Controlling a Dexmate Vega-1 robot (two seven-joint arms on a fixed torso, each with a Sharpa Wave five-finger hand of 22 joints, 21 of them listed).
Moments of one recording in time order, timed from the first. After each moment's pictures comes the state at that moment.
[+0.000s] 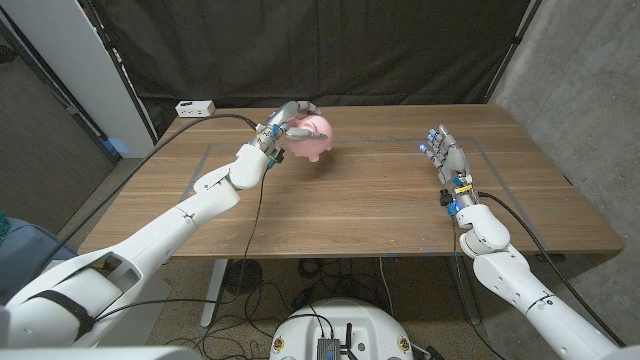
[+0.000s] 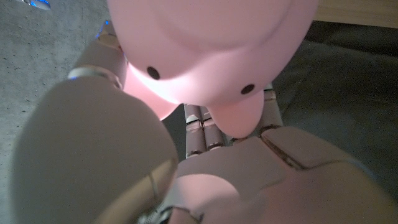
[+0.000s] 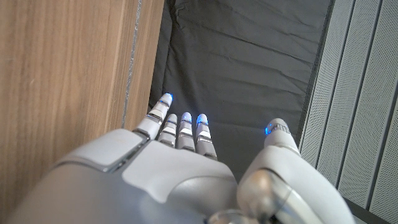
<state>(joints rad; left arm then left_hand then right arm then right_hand) 0.63 0.62 0.61 -1.50 0.25 -0.21 0.32 0.97 -0.27 0.45 -0.17 0.20 0.62 0.09 0.46 0.32 0.58 0.01 0.52 0.53 0.64 0.00 0.33 0.23 0.71 0.25 0.38 0.18 -1.13 -0.53 -0.27 -1.58 0.64 0.45 -0.10 0.27 0.07 0.25 -0.14 0.17 0.20 0.07 0.19 0.18 0.15 0.12 0.23 0.20 0.03 0.11 0.22 0.22 0.28 0.05 0.20 0.17</state>
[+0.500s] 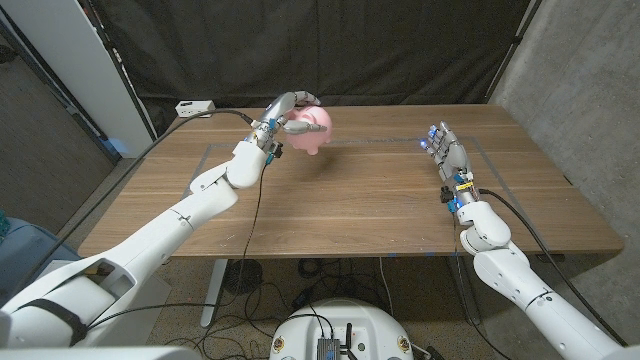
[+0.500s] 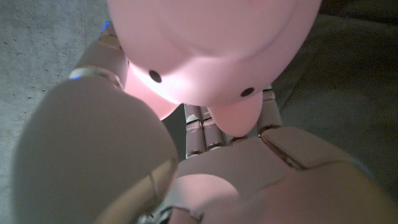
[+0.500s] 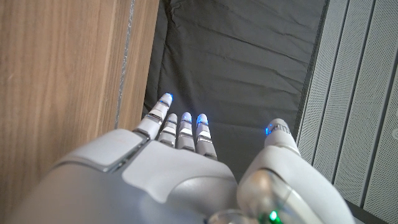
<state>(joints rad) 0.67 0.62 0.57 -1.57 0.27 -0.20 0.35 0.98 -0.26 0.45 -0.17 0.20 0.62 0.09 0.46 0.32 0.58 0.01 0.52 0.54 0.65 0.00 0.33 0.23 0.71 0.24 0.38 0.18 -1.11 -0.53 -0.26 -1.57 0.64 0.46 -0.09 0.27 0.07 0.25 -0.14 0.17 0.20 0.07 0.19 0.19 0.15 0.12 0.23 0.20 0.03 0.11 0.22 0.22 0.28 0.05 0.20 0.17</state>
